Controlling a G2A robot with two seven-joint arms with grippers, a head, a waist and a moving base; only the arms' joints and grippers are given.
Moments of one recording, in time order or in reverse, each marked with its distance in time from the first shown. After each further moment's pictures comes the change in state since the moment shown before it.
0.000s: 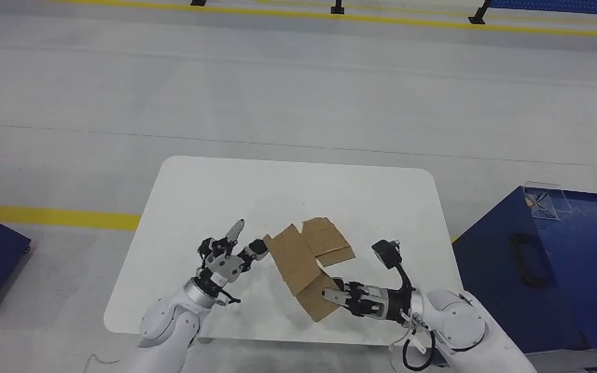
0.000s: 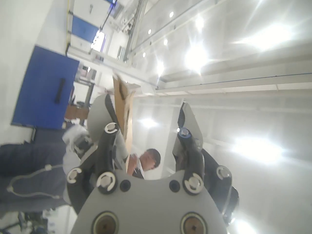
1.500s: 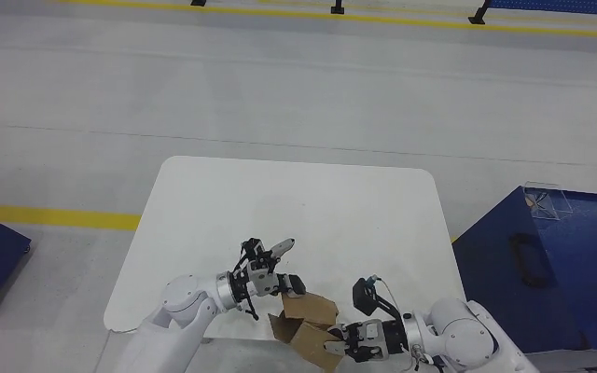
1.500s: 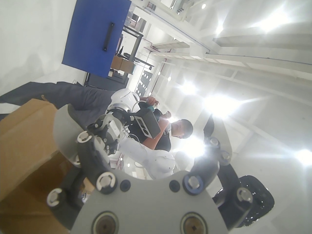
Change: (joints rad) left arm -0.128 -0.006 0.154 -0.018 0.224 0.290 -0.239; right arm -0.086 0.055 0.018 -0.155 -0.248 0.026 0.219
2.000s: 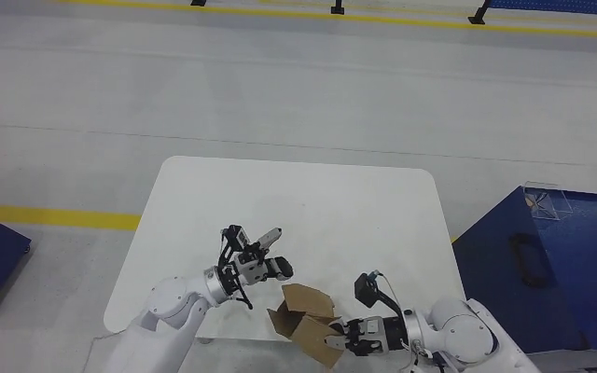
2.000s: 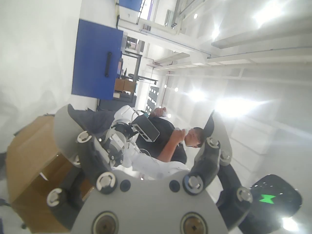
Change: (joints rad) left arm 0.058 0.024 -0.094 -0.128 0.207 -0.178 0.140; right arm 0.023 0.004 -0.002 0.034 0.054 0.052 0.010
